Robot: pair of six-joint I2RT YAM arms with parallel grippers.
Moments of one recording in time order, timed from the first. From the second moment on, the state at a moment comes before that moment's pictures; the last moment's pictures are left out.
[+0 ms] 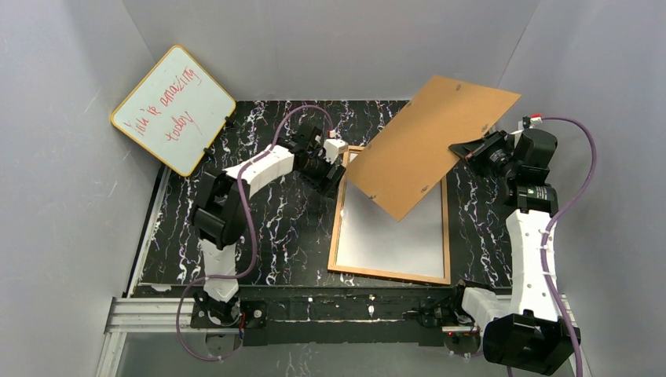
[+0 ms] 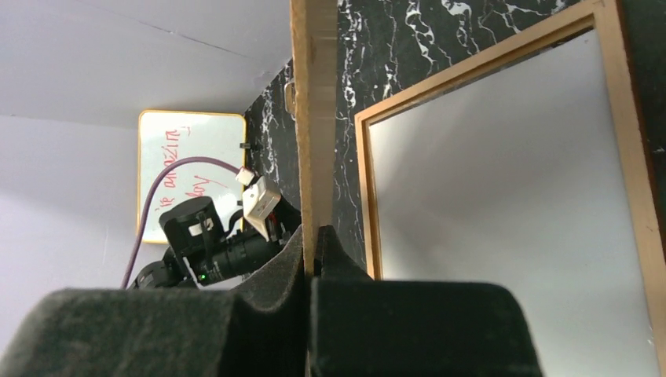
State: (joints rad) left arm -0.51 1.93 1.46 -0.64 0.39 0.20; right arm -0.17 0.99 1.04 -0.43 -0.50 0.87
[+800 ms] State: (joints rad) left arm -0.53 2.09 1.49 -0.41 0.38 0.07; right arm -0.19 0.99 1.09 -0.56 -0.44 0.87
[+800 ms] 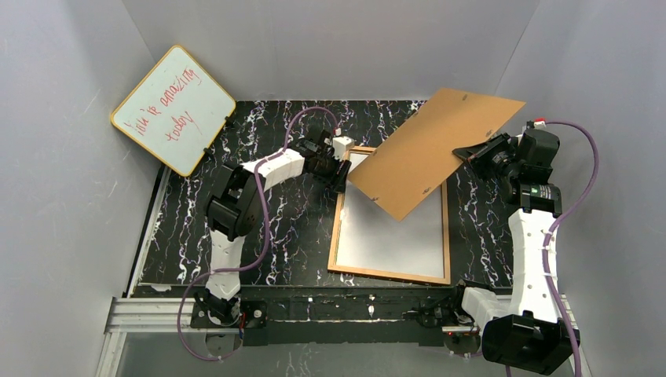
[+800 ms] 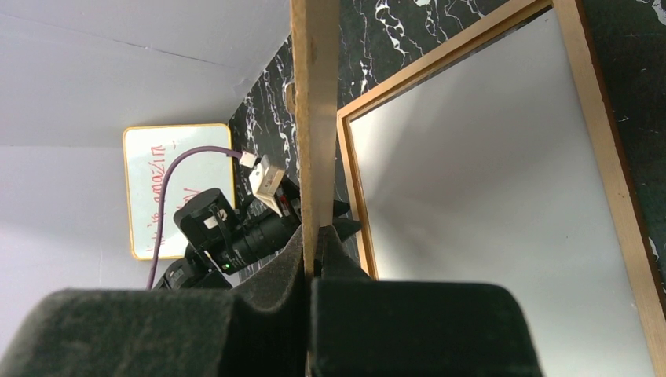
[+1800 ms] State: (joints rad) left arm -0.27 1.92 1.28 -0.39 0.28 0.17; right arm -0.19 1.13 0.87 -0.08 -0.90 1.03
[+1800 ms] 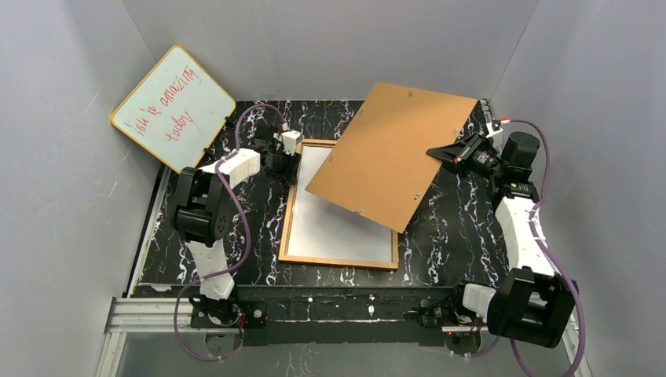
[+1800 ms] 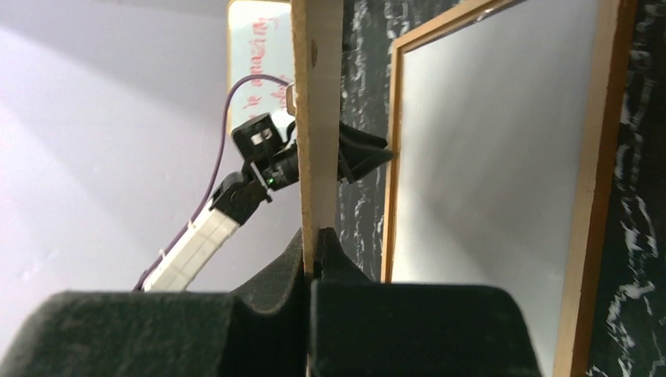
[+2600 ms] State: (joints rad) left arm -0.13 1.68 1.46 -0.86 0.39 0.41; right arm 0.06 1.40 0.83 0.42 -1.22 1.10
